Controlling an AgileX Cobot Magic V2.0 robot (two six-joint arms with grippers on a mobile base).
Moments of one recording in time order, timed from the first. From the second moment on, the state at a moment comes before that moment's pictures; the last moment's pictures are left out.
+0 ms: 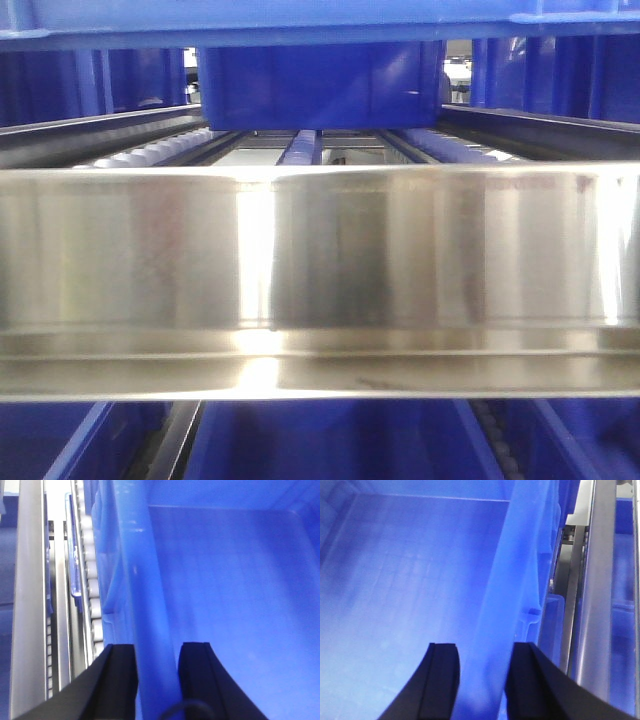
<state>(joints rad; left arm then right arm) -0.22 1.65 -2.05 -0.14 1.25 -0.17 0.16 1.60 -1.93 0.25 1.18 0.06</state>
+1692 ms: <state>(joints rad) -0.22 1.65 -2.05 -0.14 1.25 -0.17 0.16 1.60 -1.93 0.25 1.17 0.06</state>
